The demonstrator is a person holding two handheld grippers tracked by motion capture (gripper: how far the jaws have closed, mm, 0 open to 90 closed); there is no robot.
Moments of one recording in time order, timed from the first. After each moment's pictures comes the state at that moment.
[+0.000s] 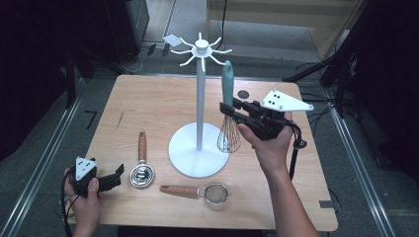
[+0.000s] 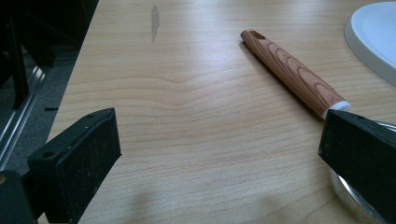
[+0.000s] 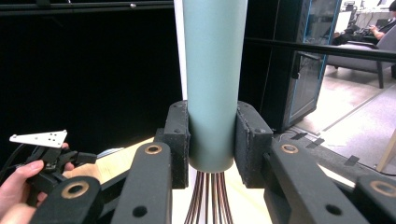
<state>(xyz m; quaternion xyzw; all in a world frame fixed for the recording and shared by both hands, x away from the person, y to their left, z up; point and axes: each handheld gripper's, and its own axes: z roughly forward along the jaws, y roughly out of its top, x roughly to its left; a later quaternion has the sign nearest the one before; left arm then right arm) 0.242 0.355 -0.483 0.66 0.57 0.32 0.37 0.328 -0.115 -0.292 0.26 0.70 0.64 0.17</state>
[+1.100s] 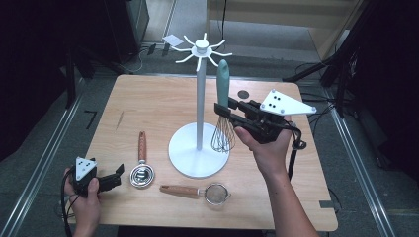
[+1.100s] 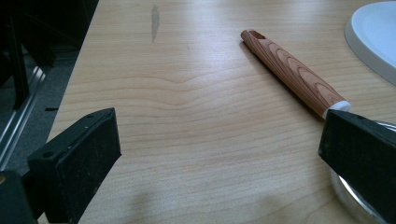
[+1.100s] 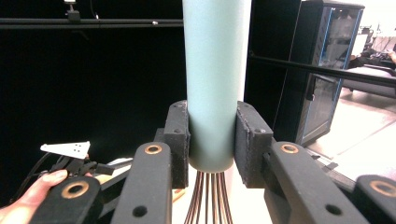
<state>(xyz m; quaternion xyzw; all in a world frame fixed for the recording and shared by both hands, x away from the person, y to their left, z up) 0.242 0.355 -0.483 0.66 0.57 0.32 0.37 0.312 -0.107 -0.277 0.22 0.69 0.67 0.17</state>
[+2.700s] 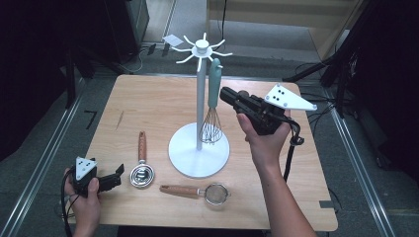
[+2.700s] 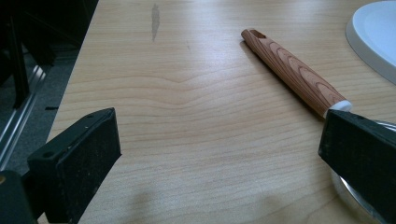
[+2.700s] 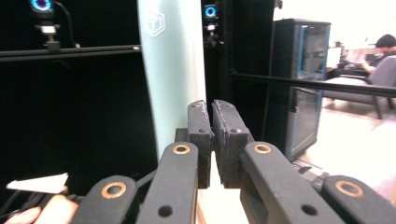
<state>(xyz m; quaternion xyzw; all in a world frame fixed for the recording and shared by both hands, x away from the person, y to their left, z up) 0.242 0.355 -0.483 0.66 0.57 0.32 0.37 0.330 -0.108 -0.282 0.25 0.64 0.70 0.19</state>
